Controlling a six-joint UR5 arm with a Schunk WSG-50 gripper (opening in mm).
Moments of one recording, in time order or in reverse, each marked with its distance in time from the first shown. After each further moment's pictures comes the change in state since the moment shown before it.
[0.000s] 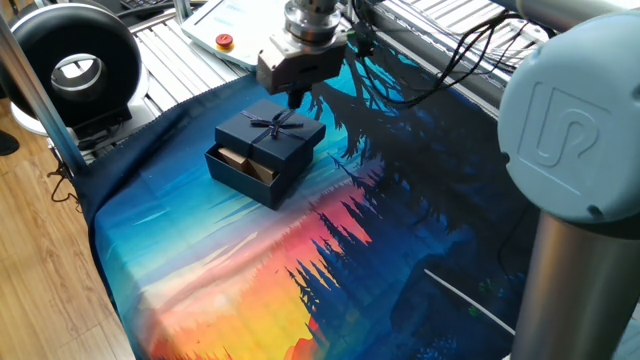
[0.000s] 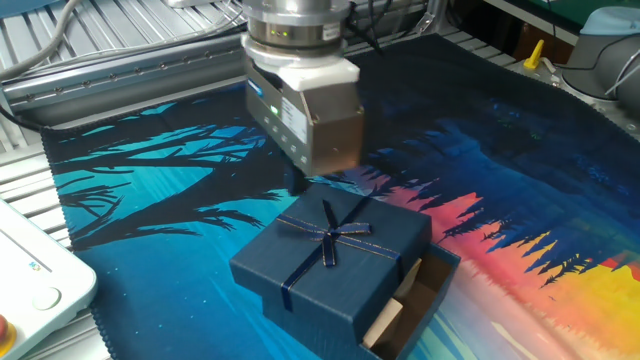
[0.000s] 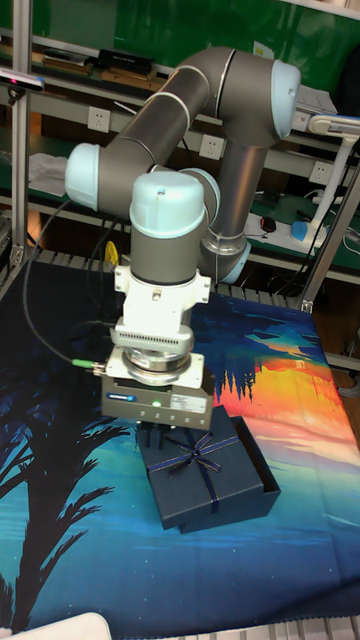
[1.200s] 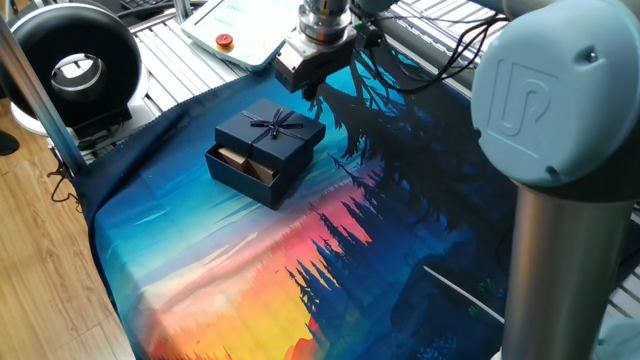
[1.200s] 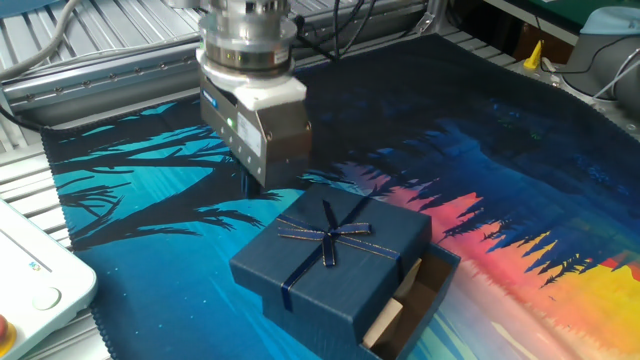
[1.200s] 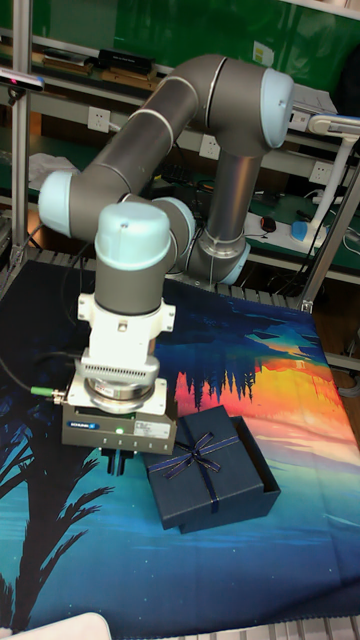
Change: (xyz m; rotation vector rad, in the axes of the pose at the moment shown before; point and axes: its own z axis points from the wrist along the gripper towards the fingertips) arm -0.021 -0.031 0.042 0.002 -0.002 -0.078
